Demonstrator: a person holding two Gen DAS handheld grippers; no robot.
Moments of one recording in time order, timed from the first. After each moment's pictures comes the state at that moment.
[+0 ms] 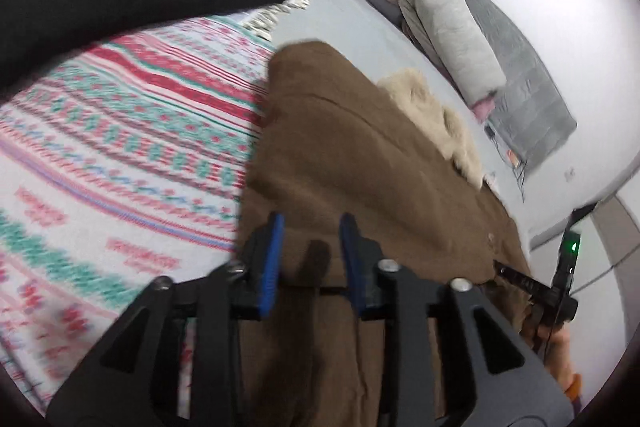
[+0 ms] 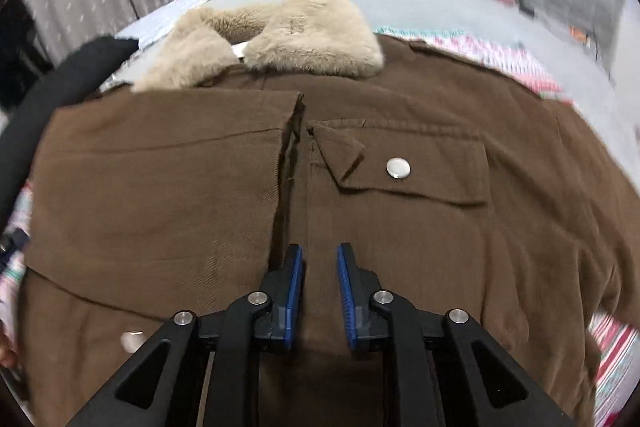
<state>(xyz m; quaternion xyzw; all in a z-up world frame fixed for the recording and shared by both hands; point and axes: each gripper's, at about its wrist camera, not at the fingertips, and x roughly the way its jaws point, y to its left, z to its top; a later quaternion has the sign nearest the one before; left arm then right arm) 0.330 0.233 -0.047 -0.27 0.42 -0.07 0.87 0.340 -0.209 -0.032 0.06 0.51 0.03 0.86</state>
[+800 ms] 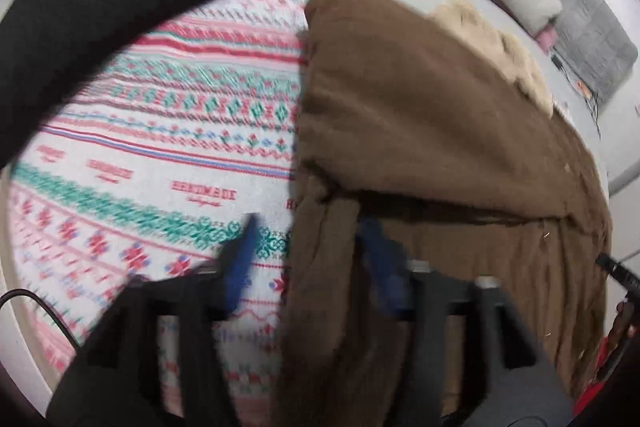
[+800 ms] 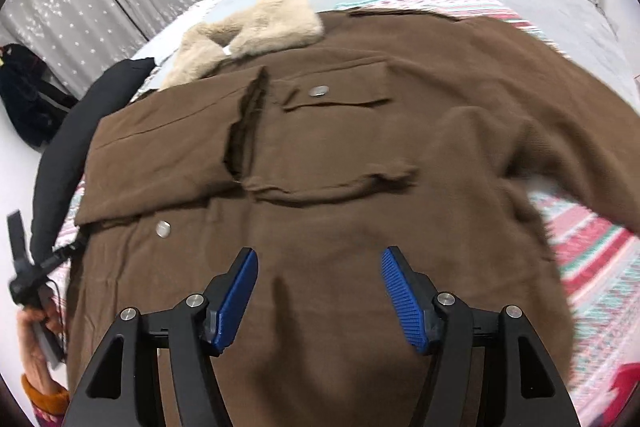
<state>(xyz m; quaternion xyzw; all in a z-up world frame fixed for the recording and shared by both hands) 0.298 0.189 -0.045 -0.13 0.50 0.02 0.86 0.245 -0.282 -0.004 0.13 0.53 0.05 0.84</state>
